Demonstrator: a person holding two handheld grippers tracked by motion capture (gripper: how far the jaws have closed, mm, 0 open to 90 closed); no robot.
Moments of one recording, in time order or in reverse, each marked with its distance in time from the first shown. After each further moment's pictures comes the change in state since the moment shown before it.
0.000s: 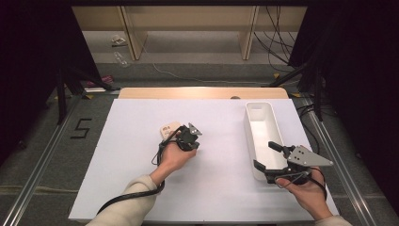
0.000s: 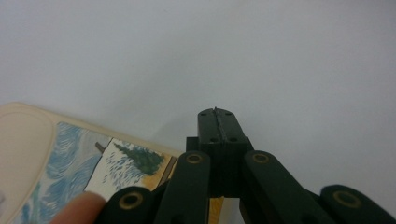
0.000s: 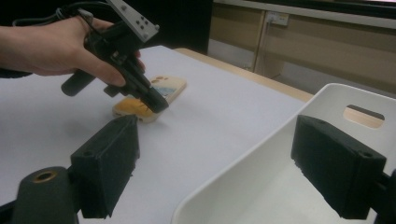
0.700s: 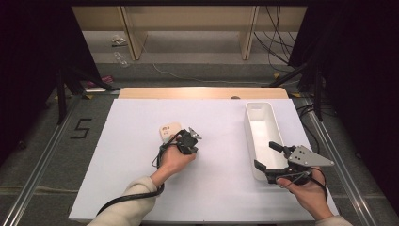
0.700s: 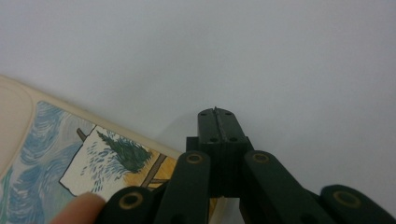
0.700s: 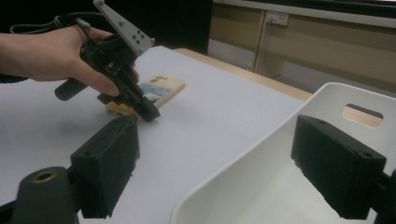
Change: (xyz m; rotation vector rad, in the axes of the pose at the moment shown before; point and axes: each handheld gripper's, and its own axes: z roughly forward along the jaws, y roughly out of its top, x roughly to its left) left arm -0.001 -0.013 0.002 0.071 -0.001 0.003; right arm -0.001 0.000 -0.002 -0.001 0.001 0.008
